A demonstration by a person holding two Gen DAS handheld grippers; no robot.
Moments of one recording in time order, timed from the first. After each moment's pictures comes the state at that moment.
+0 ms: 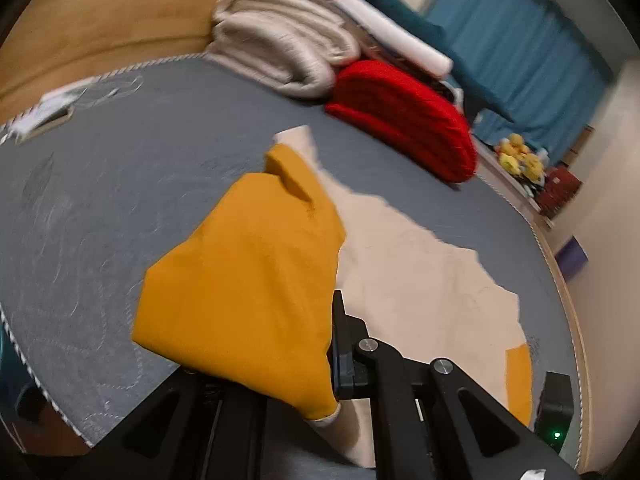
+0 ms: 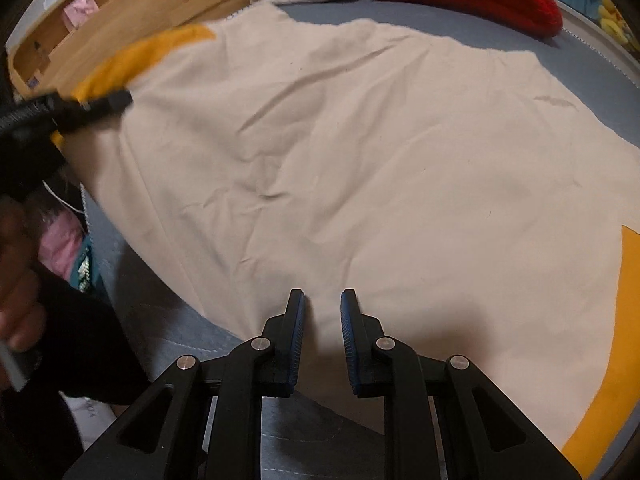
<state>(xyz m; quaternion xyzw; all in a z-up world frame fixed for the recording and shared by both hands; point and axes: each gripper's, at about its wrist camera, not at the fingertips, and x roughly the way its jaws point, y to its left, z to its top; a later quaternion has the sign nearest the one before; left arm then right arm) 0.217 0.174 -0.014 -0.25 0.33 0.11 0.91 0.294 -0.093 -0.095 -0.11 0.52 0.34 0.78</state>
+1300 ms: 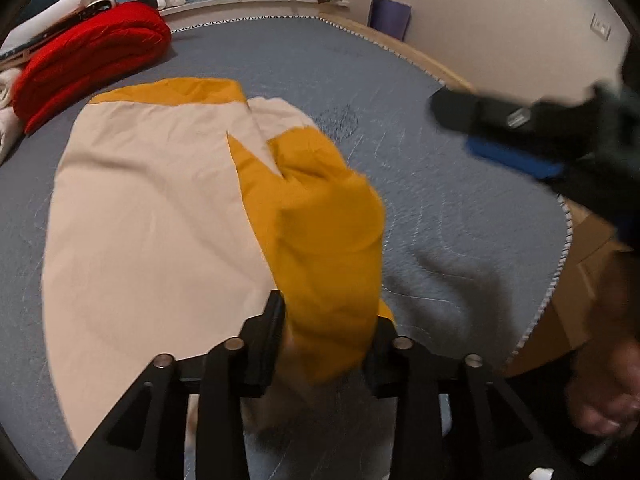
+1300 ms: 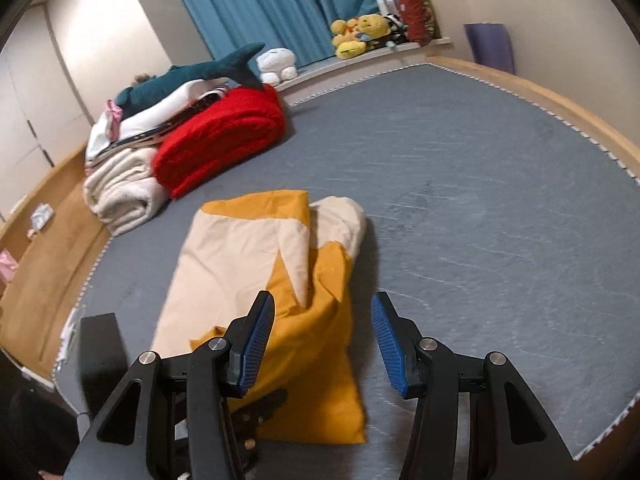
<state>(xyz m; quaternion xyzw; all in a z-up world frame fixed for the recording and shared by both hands) 0.291 -0.210 -0.032 0.03 0.48 -0.23 0.85 0.273 -0.431 0.032 0.17 0.35 0.09 0.92</state>
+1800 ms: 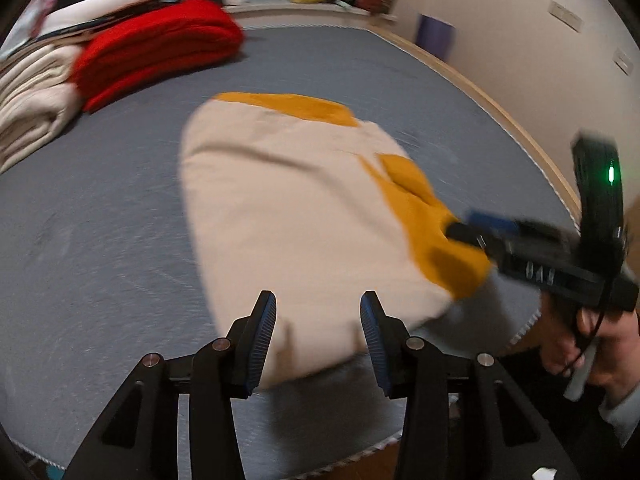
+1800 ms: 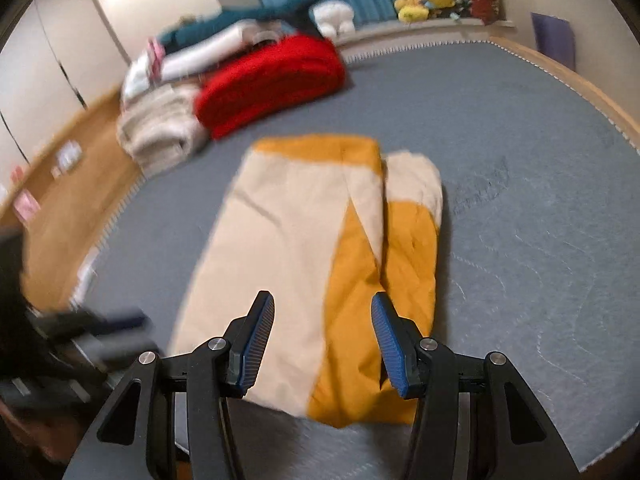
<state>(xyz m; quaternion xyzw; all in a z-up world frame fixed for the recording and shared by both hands) 0.279 -0.090 0.019 0.02 0.48 -0.15 0.86 0.280 -0.356 0.010 0.09 0.43 0.16 0.88</state>
